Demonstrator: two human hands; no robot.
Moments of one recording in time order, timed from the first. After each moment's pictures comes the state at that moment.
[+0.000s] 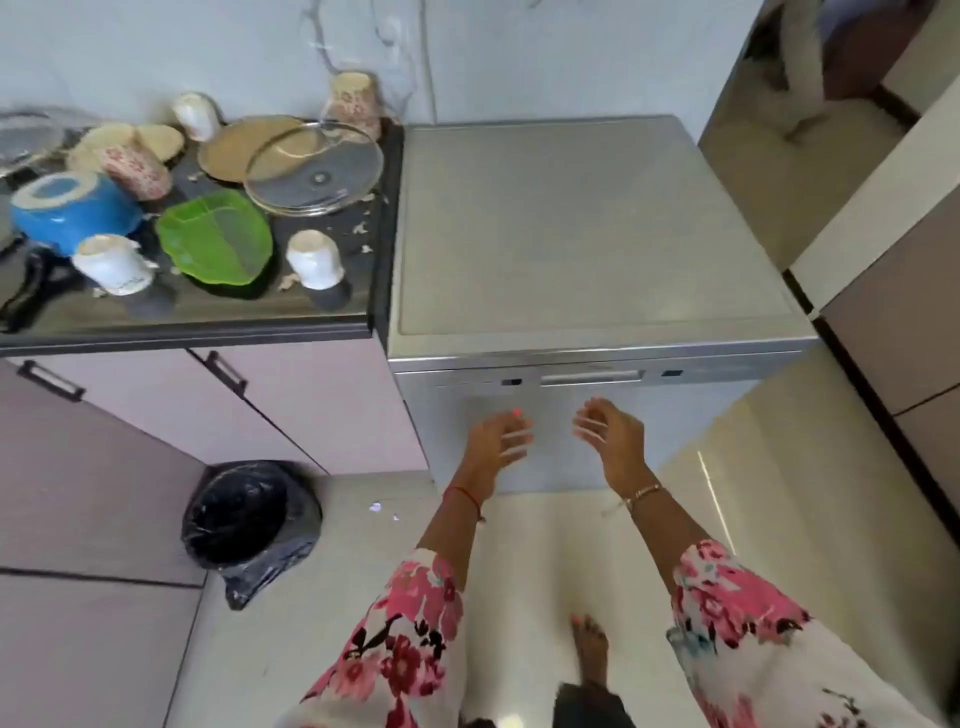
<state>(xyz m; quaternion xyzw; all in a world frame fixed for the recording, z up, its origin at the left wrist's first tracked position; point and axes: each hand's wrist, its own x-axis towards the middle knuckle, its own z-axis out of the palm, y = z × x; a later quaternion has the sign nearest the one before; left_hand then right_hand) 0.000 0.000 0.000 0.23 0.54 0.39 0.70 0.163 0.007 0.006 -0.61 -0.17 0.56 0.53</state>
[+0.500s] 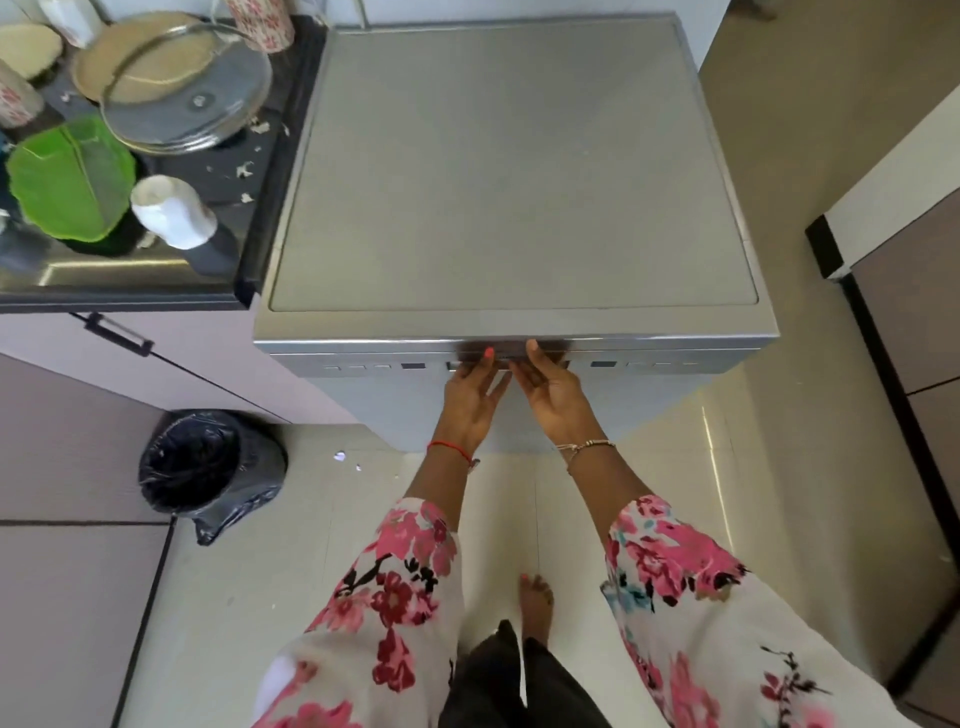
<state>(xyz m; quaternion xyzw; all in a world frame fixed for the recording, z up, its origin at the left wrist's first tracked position) 0.129 0.079 -0.035 0.08 0.46 0.55 0.69 0.238 0.087 -0.016 -0.42 -0.05 0.73 0.53</state>
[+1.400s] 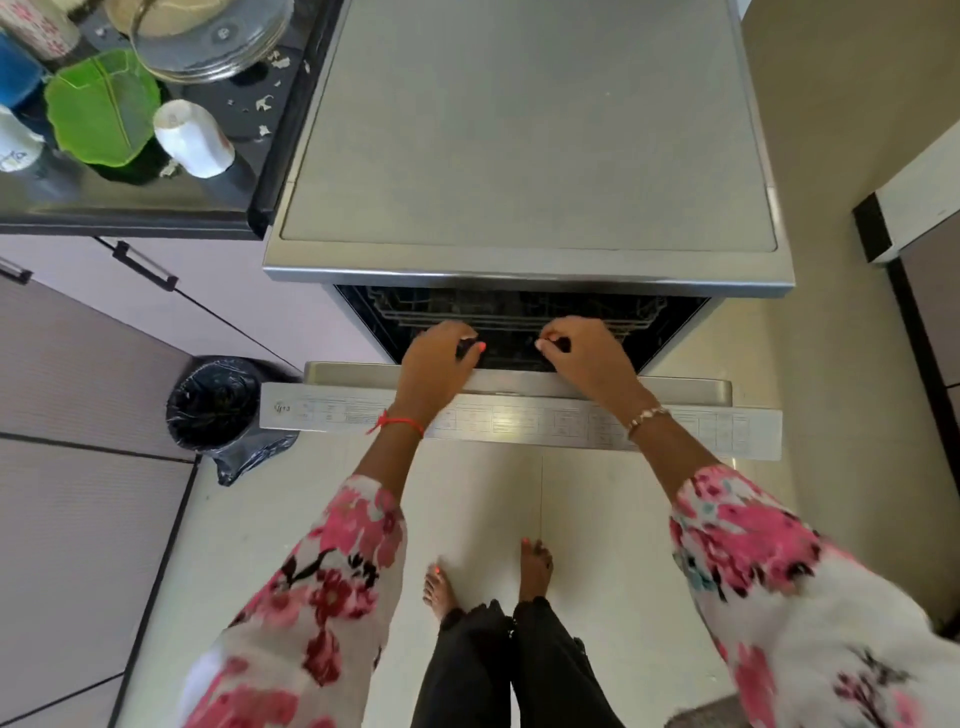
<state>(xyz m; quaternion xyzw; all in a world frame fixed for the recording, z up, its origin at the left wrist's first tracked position) 0.097 0.025 -0.008 0.66 0.70 0.18 0.22 0.291 0.061 -0.007 -0.57 -0.75 0.30 0.13</state>
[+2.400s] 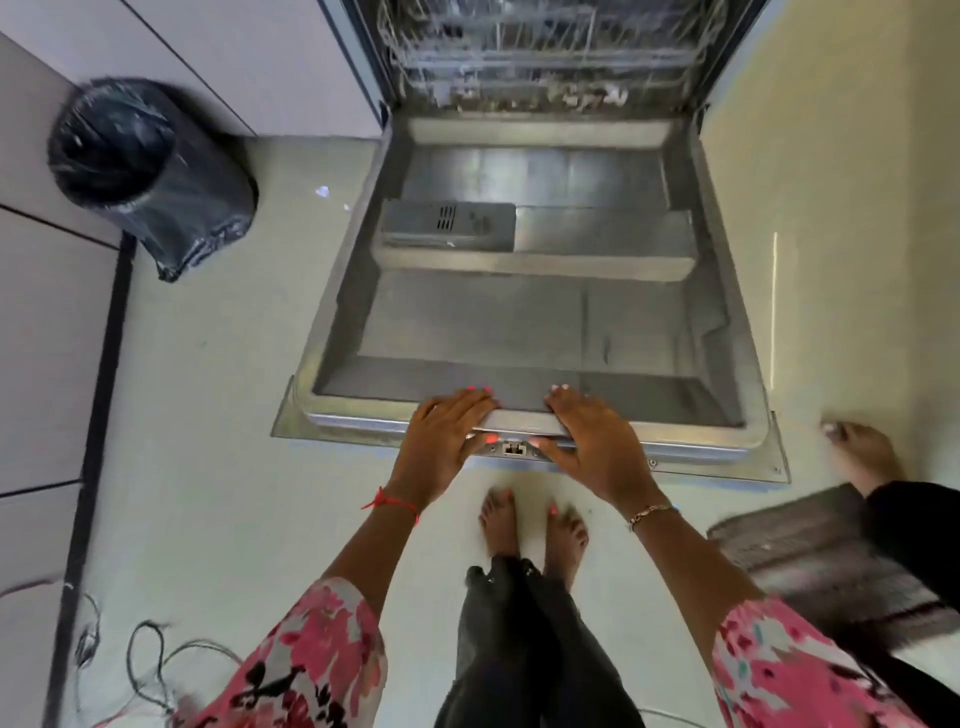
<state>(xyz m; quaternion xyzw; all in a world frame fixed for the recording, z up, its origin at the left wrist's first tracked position) 0.102 -0.382 -0.377 0.78 0.59 0.11 0.20 0.323 -0.355 -0.387 -0.50 -0.83 0.22 0.09</state>
